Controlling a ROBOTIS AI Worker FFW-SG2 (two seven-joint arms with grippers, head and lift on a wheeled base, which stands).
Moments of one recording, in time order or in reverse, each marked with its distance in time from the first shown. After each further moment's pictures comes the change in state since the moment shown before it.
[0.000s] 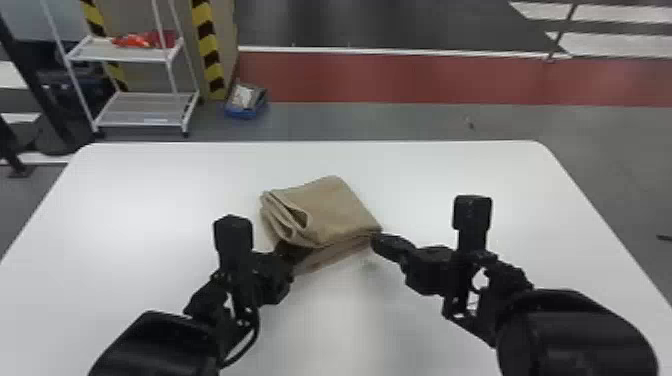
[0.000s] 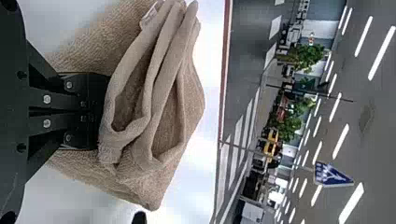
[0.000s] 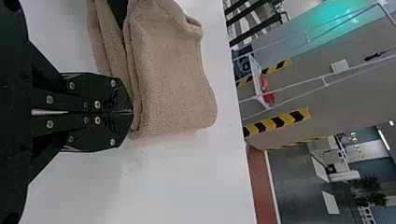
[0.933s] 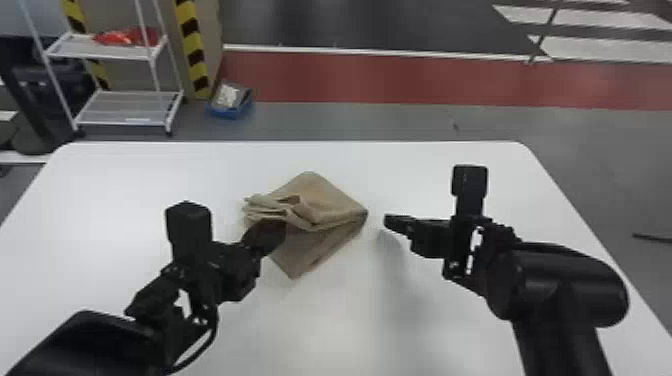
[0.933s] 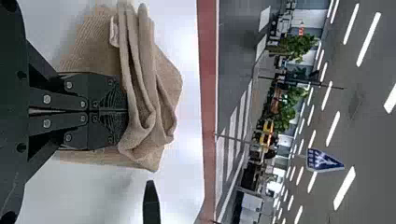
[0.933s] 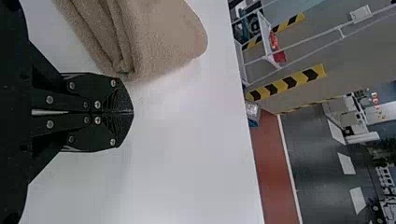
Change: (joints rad) left arm 0.098 0.089 0.035 -0.294 0.022 0.136 0.005; right arm -0.205 0.012 -0.089 0.179 0.047 0.109 -0.054
